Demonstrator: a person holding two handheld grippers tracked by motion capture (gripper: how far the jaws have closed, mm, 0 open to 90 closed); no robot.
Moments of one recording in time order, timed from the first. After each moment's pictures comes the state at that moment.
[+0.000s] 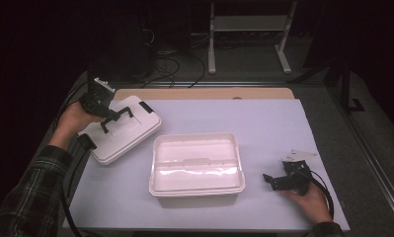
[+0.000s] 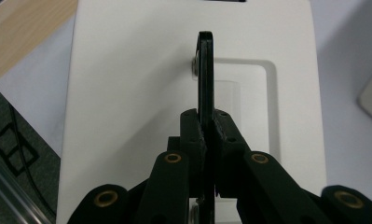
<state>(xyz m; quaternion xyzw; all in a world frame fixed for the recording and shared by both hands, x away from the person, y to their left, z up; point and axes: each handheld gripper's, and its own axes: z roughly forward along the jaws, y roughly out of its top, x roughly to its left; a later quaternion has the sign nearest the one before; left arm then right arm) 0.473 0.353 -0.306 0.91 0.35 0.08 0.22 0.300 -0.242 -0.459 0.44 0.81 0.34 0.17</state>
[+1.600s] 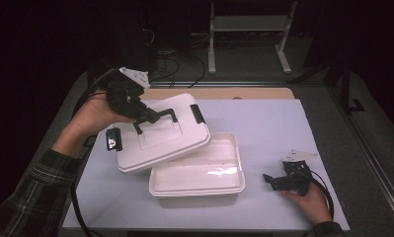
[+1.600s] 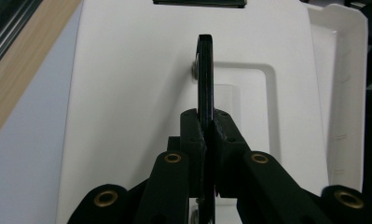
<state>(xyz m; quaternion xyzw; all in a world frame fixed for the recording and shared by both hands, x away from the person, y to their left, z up) 0.389 0.217 -0.211 0.95 0.14 0.03 0.29 0.300 -0.242 -0.460 0.44 0.81 0.34 0.17</state>
